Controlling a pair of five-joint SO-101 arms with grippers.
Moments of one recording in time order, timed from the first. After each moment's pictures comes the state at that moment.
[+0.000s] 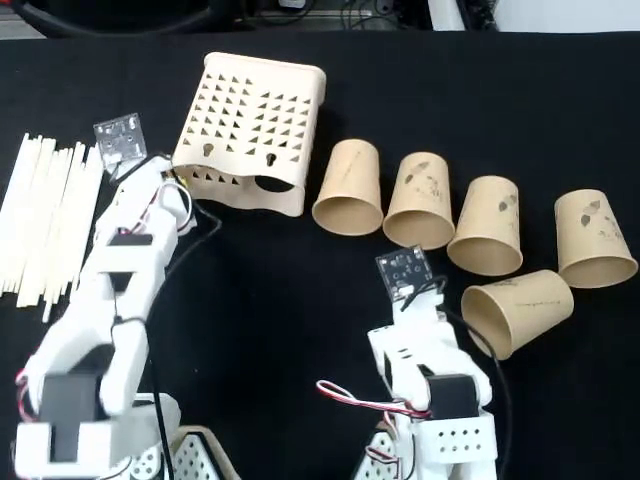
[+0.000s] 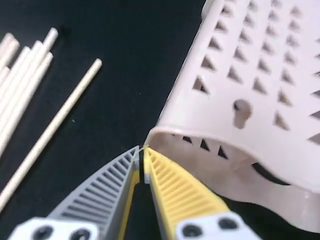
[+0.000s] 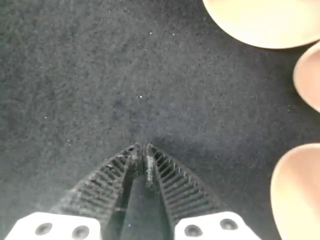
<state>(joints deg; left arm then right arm) -7.5 -14.4 53.2 5.2 12.8 -4.4 -103.2 96.7 73.6 11.6</state>
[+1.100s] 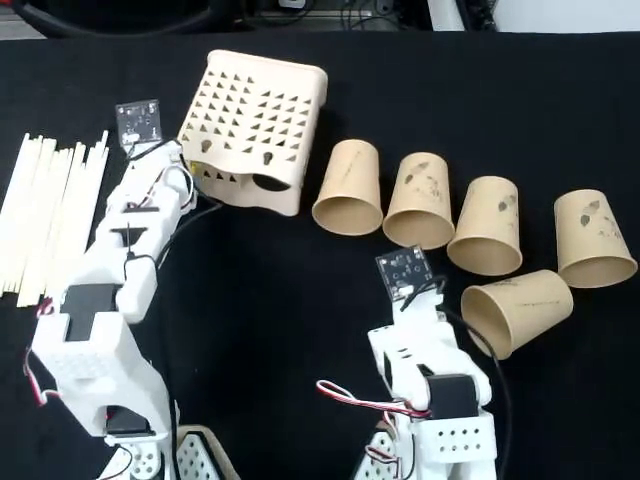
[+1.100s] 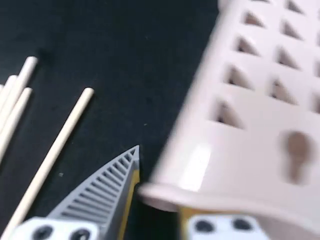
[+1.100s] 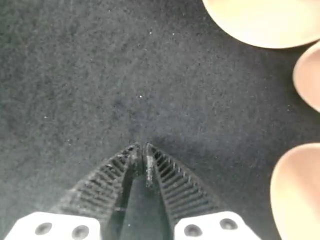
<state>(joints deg) -9.1 14.9 33.7 -3.2 4.0 -4.4 -103.2 96.7 73.6 11.6</state>
